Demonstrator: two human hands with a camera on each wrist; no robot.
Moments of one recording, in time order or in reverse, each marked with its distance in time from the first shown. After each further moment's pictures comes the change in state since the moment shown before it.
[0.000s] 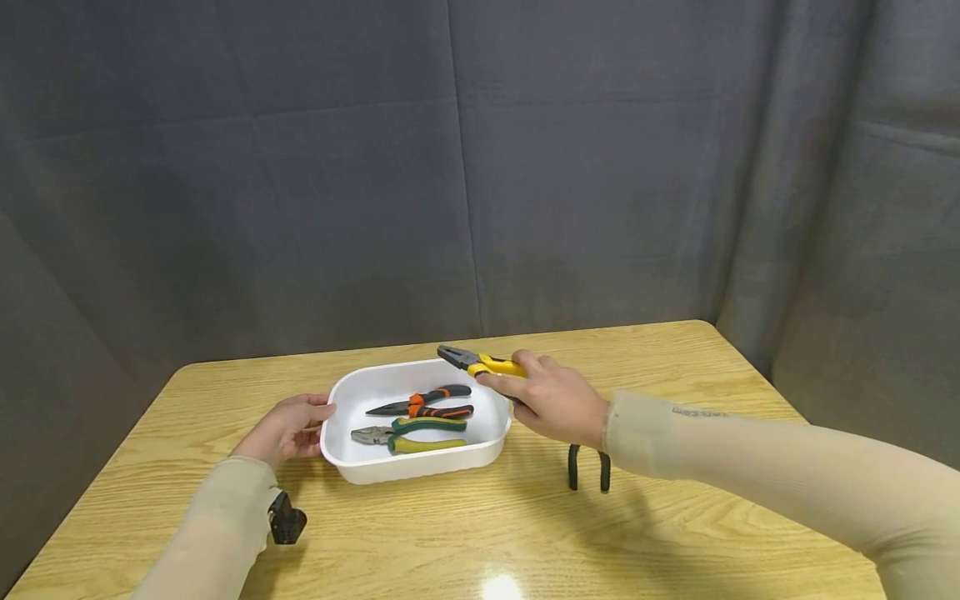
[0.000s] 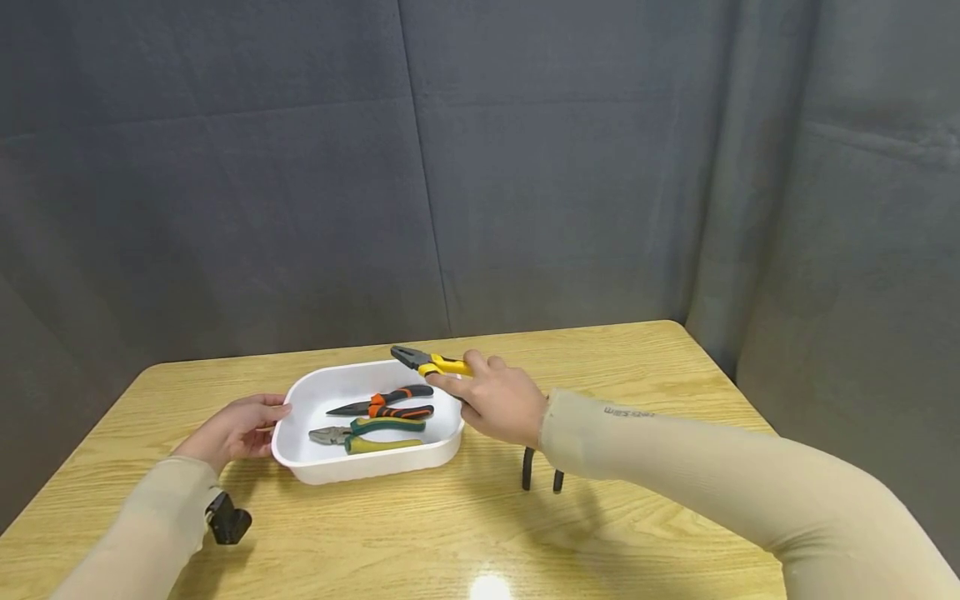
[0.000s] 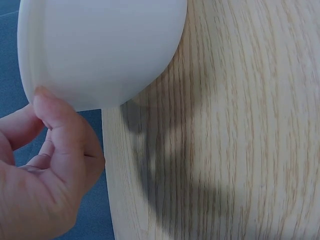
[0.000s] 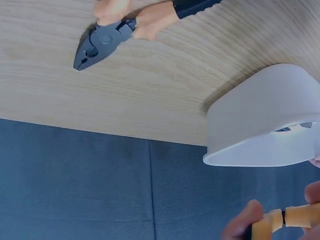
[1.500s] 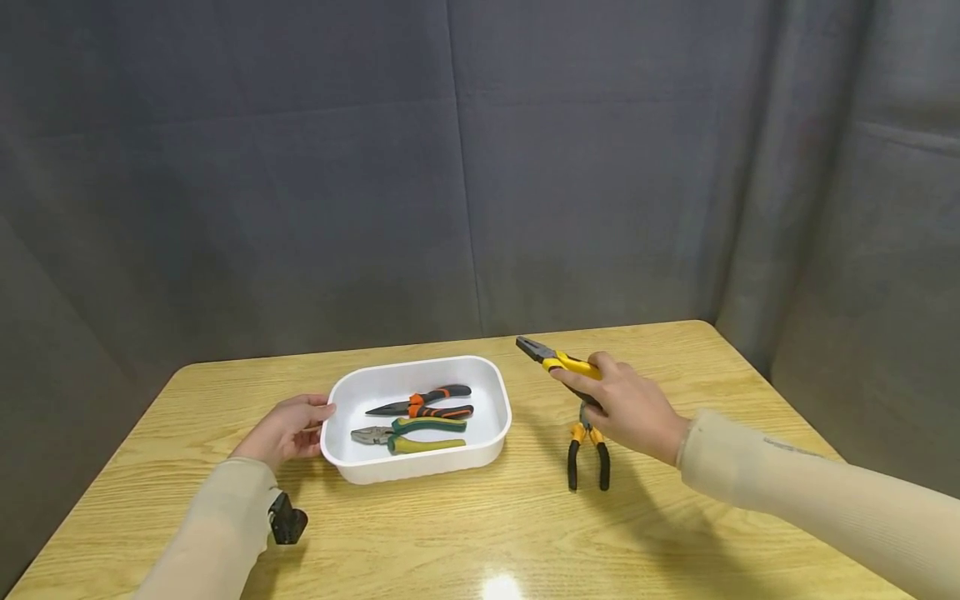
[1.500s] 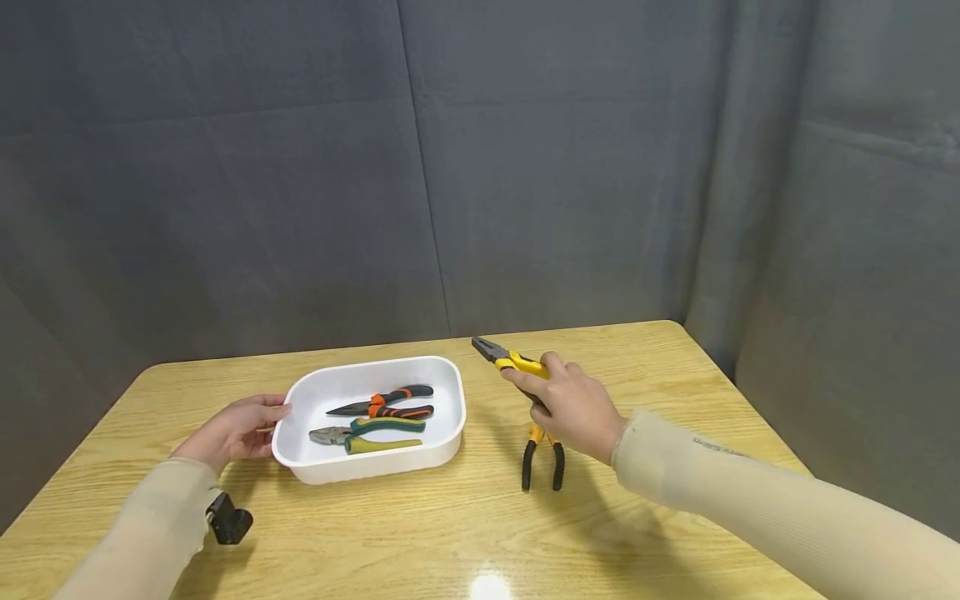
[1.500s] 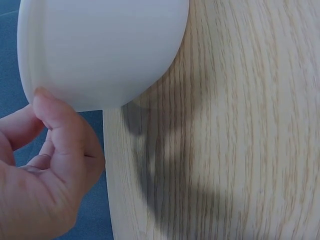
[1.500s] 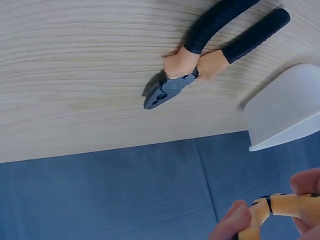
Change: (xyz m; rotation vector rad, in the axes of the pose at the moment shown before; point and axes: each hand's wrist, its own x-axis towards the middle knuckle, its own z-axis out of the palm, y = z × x) left_hand 0.000 -0.002 -0.001 -0.039 -0.016 0.011; right_hand -0.062 0.033 -0.016 0.024 -0.015 0.265
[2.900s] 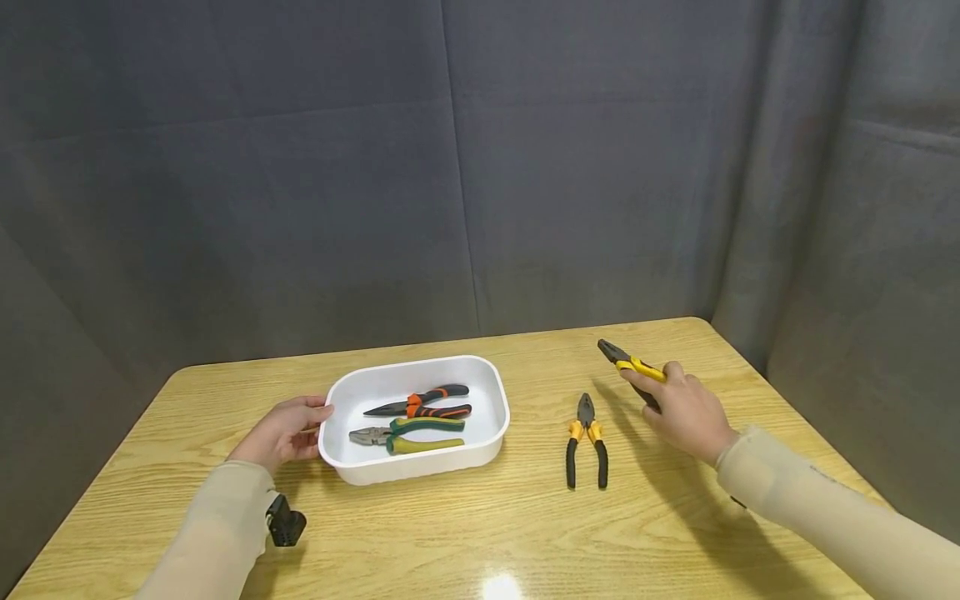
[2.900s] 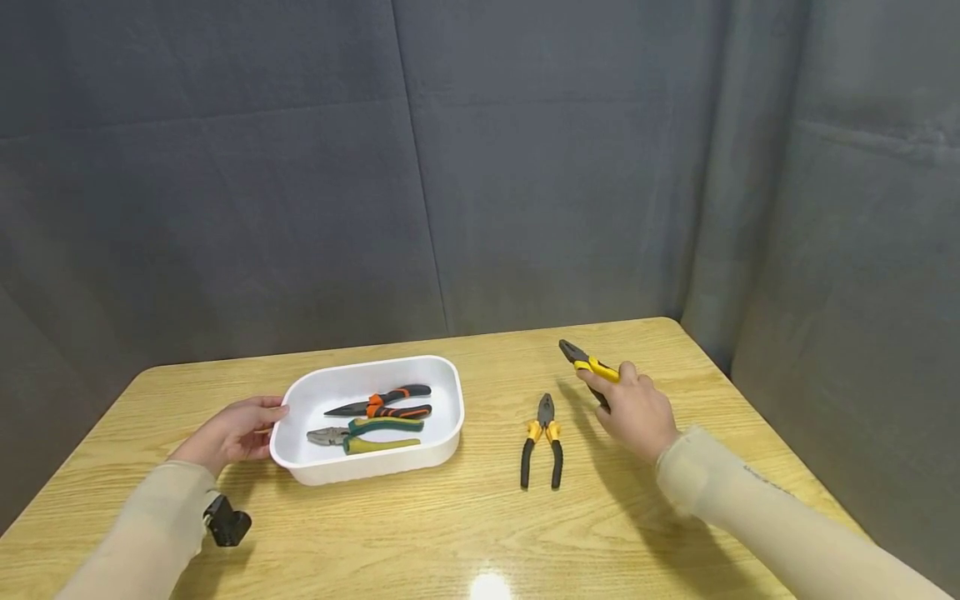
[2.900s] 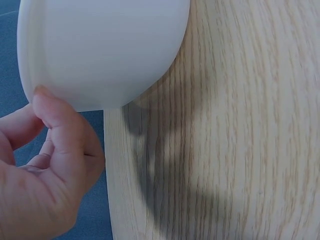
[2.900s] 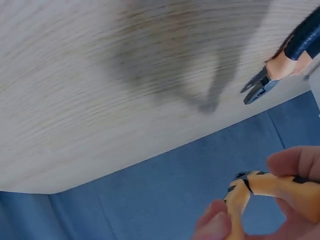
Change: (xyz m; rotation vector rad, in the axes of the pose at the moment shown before) left_hand 0.000 0.000 0.000 -0.020 -0.007 -0.008; right_hand -0.043 0.062 0.015 -0.042 -0.040 0.326
